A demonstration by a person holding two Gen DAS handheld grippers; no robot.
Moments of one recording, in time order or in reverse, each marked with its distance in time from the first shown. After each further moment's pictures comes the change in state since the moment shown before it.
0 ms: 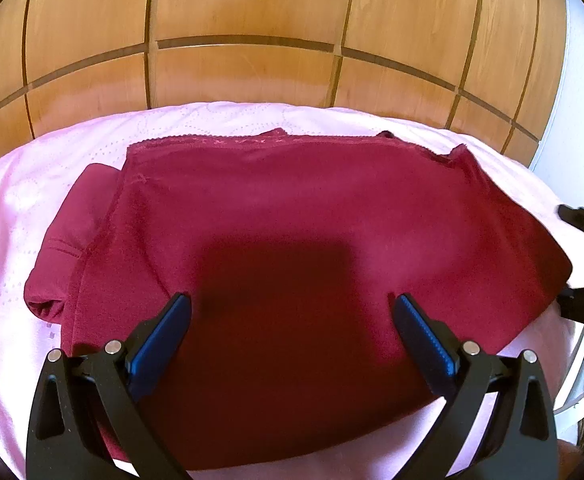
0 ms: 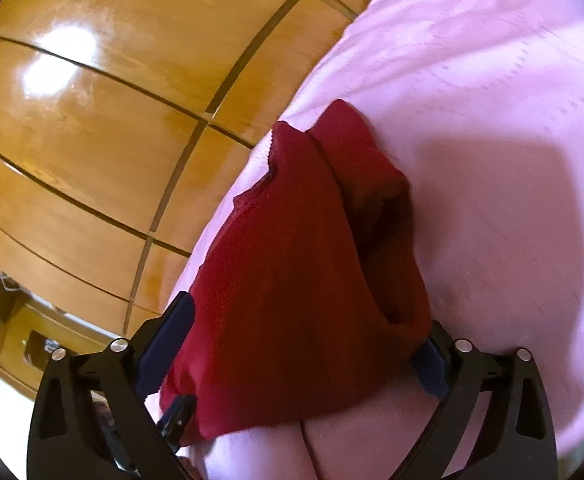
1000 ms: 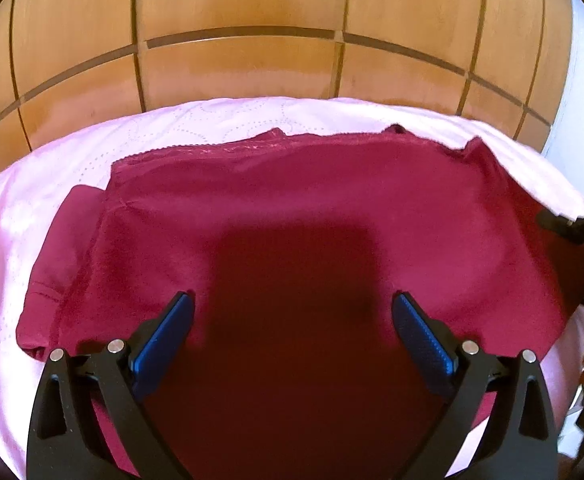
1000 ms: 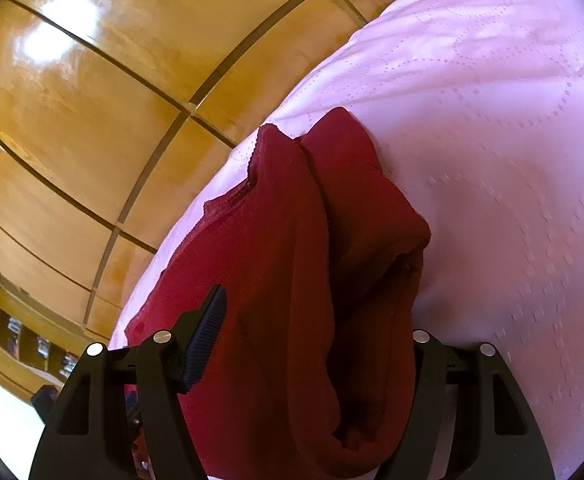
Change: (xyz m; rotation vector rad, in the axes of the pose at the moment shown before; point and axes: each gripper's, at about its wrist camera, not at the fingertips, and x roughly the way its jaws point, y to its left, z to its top) left arm 0.026 -0.011 0.018 0.059 0.047 0.063; right arm 0.035 0.000 0.018 -0.108 -0.011 -0.113
